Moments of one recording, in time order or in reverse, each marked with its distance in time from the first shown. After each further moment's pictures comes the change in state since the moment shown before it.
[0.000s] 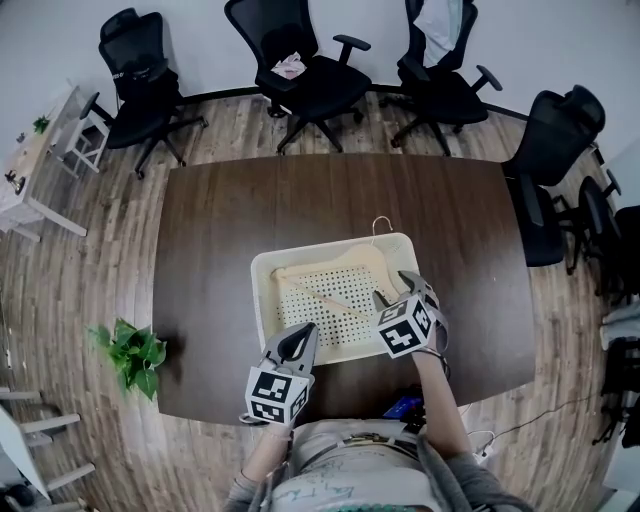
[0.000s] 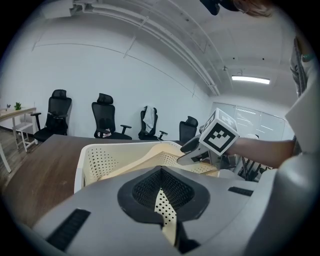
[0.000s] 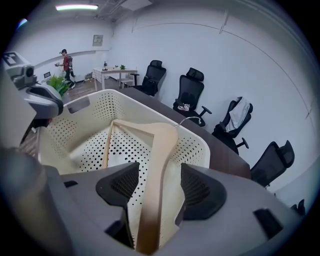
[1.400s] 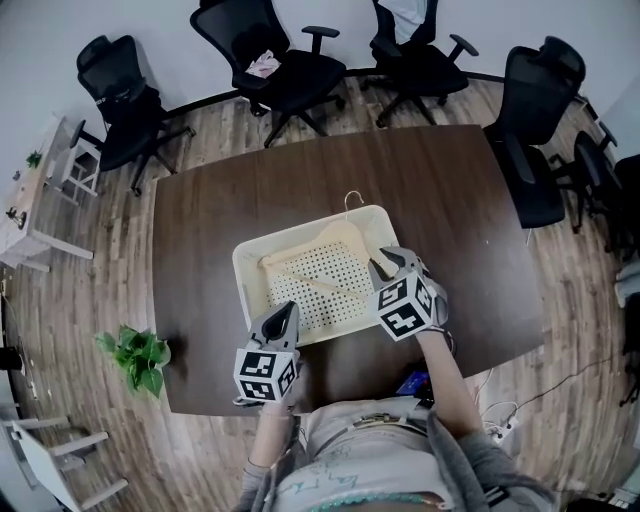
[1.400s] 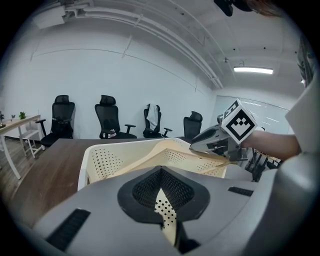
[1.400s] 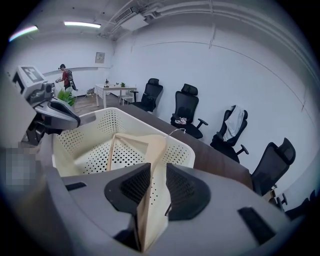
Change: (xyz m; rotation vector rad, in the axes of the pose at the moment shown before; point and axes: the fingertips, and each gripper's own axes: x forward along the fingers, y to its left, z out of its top) left arm 0.004 0.006 -0.004 0.046 0.035 0.078; right arm -0.037 -0.018 0.004 0.042 -0.197 0.004
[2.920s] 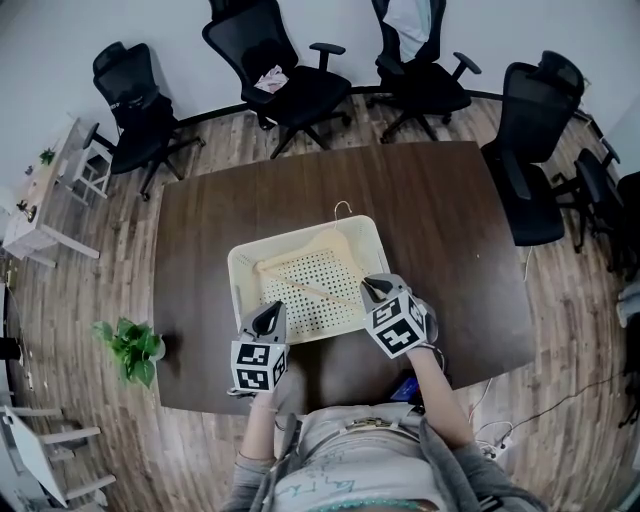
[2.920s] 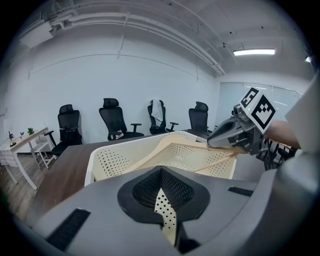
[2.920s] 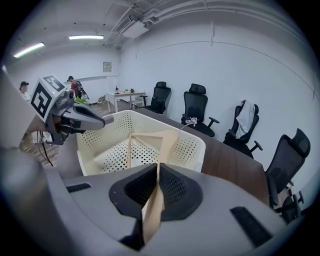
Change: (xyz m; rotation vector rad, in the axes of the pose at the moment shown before) left arm 0.005 0.000 -0.008 0.091 0.068 0.114; right arm -0.028 0.023 -0.024 0.021 -0.023 0.153
